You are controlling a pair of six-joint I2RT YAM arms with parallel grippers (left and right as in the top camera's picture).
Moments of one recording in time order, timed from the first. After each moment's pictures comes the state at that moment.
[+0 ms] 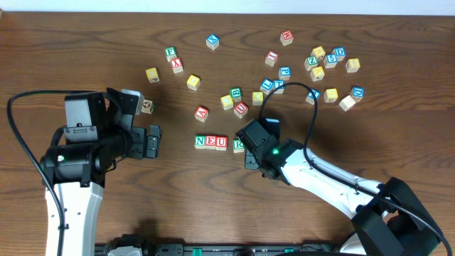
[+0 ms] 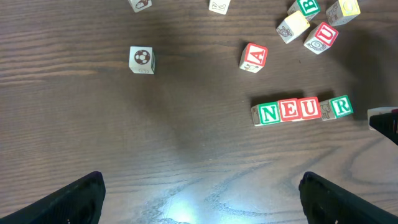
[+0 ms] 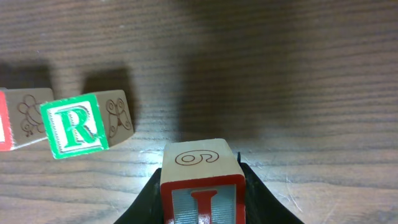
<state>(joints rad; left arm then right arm) 0.07 1.09 1.07 -1.00 0.24 0.20 0.75 1.64 0.89 -0.50 0.18 0.81</state>
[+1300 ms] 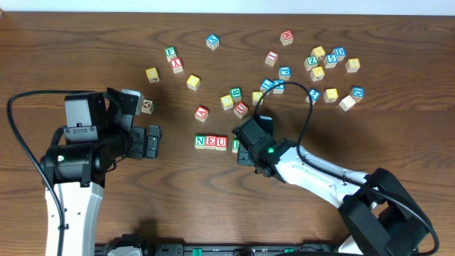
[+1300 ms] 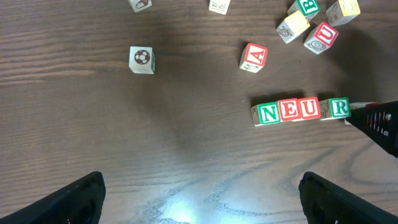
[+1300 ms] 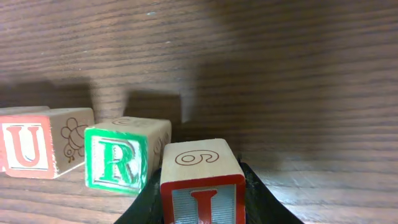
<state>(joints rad) 0.07 1.09 1.07 -1.00 0.24 0.20 0.75 1.71 0.89 -0.35 0.12 0.83</state>
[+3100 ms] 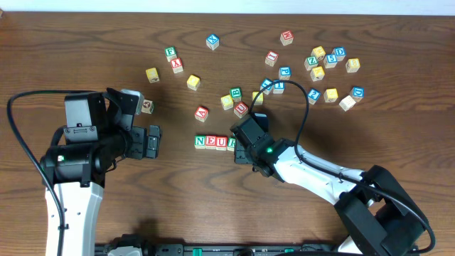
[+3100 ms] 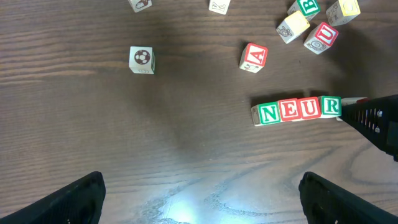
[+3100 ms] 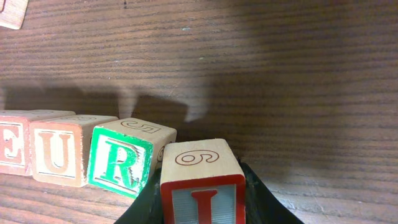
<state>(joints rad) 0.07 1.09 1.07 -1.00 0.24 0.20 0.75 1.73 0.89 -0.28 0.10 0.77</state>
